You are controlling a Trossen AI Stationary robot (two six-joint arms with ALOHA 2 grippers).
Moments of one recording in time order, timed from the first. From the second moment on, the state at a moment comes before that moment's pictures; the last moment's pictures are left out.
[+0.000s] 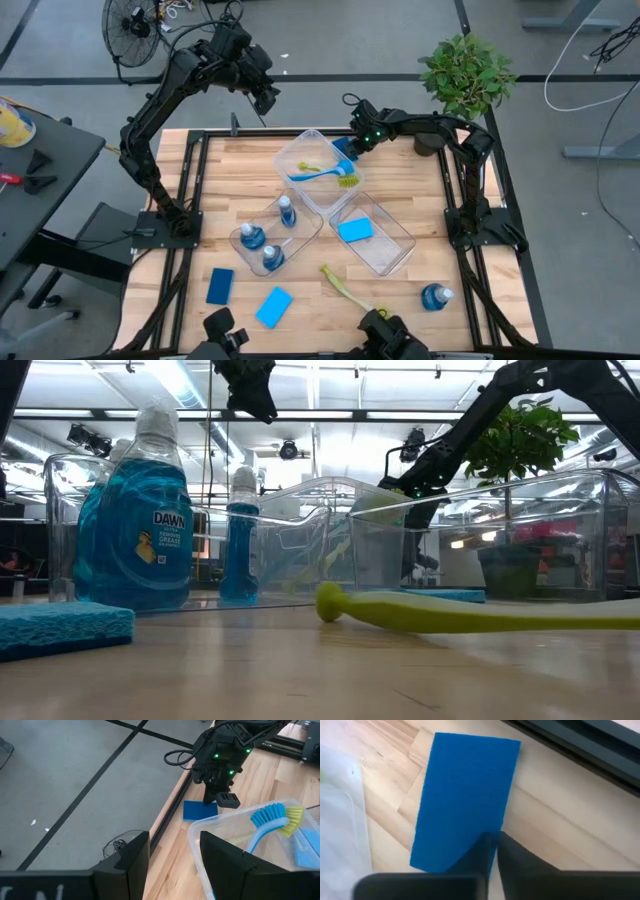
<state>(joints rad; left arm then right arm) 0.77 1.70 2.09 -1.12 0.14 0.25 -0.75 2.01 1.29 -0.44 -0.21 0.27</state>
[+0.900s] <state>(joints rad) 0.77 1.70 2.09 -1.12 0.13 0.25 -0.77 1.95 1.29 -0.48 -0.17 0.28</state>
